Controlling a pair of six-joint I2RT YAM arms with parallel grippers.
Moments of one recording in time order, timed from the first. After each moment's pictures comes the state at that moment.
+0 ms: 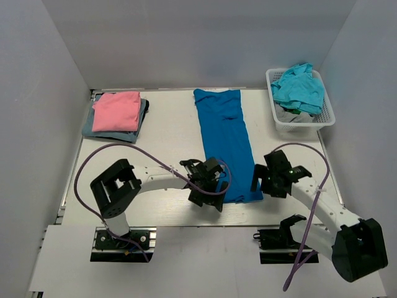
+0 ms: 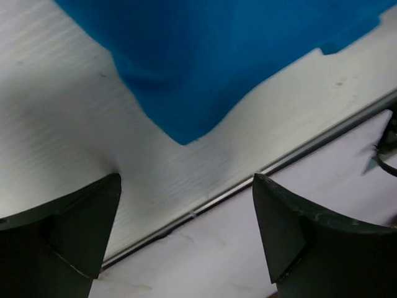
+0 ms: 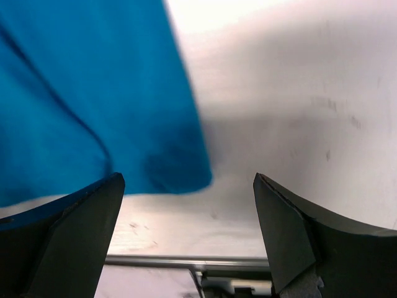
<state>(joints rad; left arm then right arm) -1.06 1.73 1.04 -0.51 0.19 -0.70 0.40 1.02 0.58 -0.72 0.04 0.53</state>
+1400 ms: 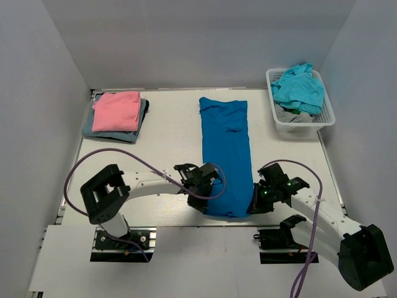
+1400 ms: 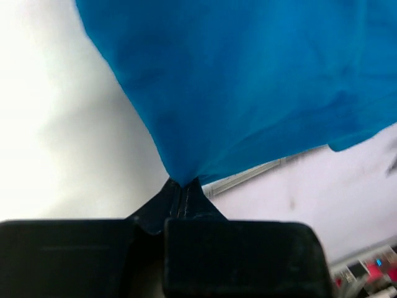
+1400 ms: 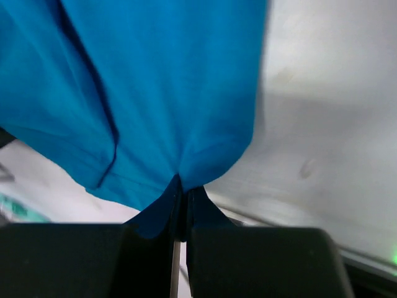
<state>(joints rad) -1.09 1.67 1.01 -0.58 0.12 -0.74 0.46 0.94 0.42 -0.71 -0.32 0.60</state>
